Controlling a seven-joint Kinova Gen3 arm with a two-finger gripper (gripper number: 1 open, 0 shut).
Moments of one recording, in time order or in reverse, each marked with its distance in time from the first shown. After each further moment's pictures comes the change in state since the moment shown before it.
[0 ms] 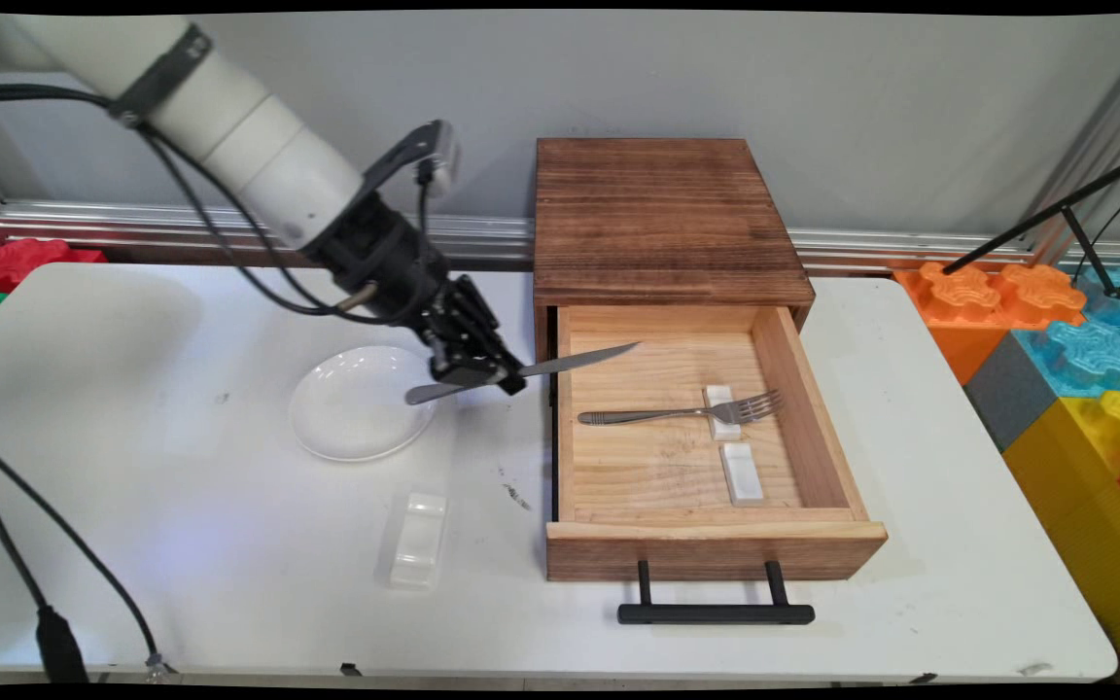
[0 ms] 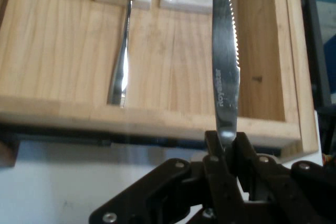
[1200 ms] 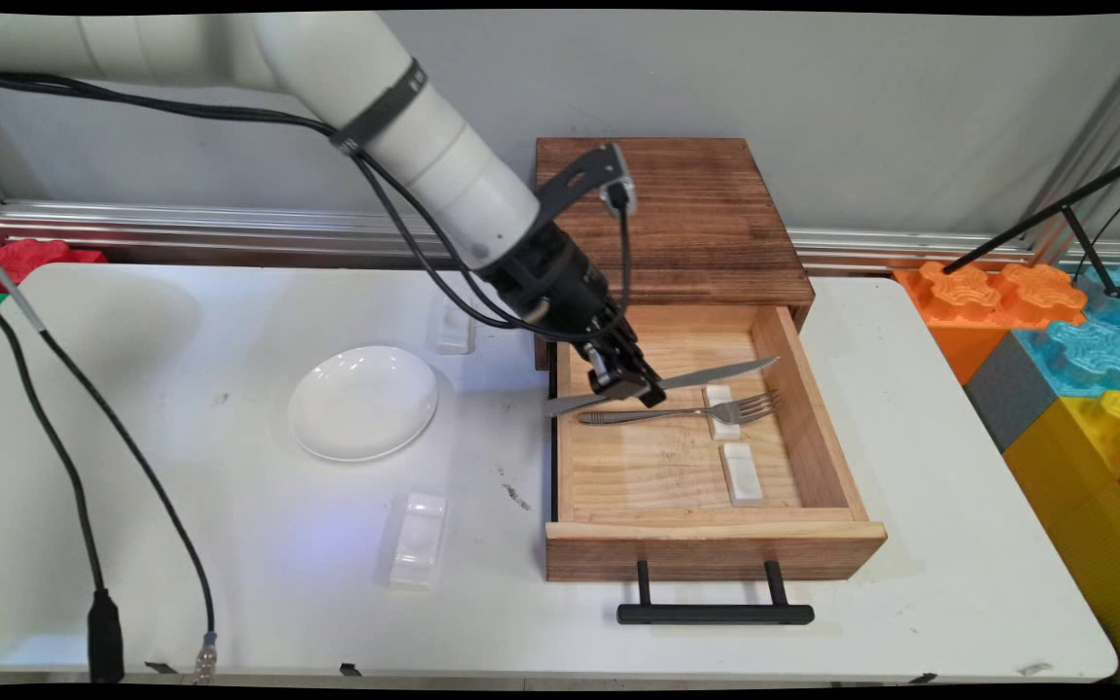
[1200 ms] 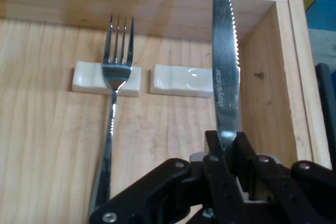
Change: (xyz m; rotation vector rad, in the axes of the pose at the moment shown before) arm 0.086 -0.003 0.093 -0.032 0.022 0.022
